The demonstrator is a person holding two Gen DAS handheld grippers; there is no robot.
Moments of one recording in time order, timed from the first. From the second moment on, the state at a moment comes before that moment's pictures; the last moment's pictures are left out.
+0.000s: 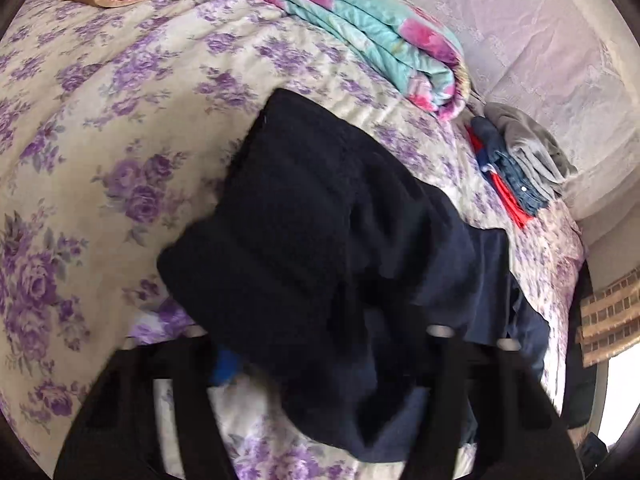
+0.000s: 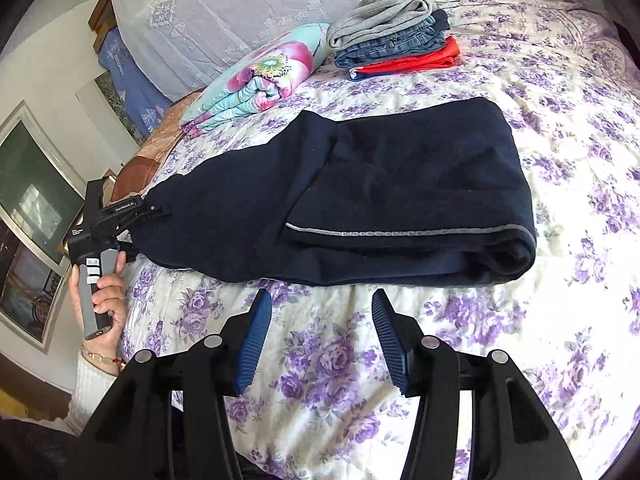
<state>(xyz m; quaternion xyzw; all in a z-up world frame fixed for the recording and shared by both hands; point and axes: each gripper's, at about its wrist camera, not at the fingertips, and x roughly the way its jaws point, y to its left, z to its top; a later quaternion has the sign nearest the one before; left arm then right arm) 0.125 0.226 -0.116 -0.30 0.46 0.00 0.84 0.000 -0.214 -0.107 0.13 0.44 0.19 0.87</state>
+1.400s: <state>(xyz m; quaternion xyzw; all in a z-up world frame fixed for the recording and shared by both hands) 0.161 0.042 -0.012 -0.16 0.42 -0.19 0.87 0.119 -0.125 -0.132 0.04 0.54 0.29 0.79</state>
